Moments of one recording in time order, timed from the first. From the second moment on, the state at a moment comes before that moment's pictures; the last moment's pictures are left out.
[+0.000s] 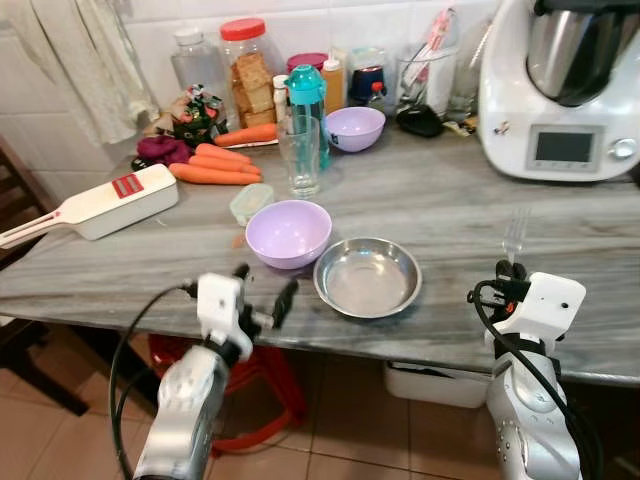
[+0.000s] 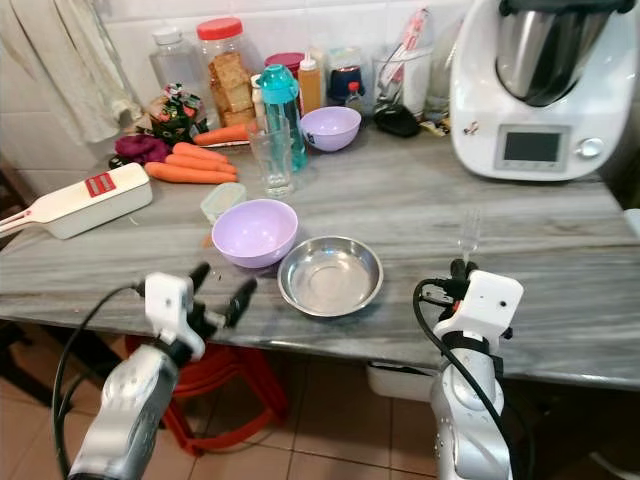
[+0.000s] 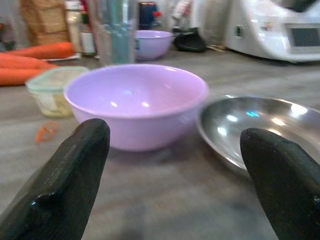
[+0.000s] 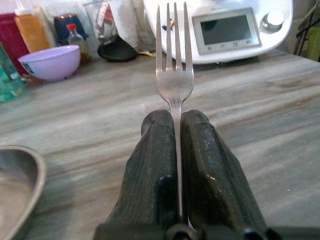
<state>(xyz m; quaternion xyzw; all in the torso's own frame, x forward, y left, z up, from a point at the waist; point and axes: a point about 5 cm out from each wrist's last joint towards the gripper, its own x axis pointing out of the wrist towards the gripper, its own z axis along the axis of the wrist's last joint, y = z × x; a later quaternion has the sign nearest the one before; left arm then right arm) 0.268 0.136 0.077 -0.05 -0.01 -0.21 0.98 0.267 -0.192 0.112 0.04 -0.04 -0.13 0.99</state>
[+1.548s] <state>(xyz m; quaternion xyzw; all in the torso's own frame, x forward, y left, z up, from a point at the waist) 0.243 0.143 0.073 -0.05 0.01 -0.32 0.94 0.317 -0.180 0.078 0.06 0.13 -0.06 0.99</state>
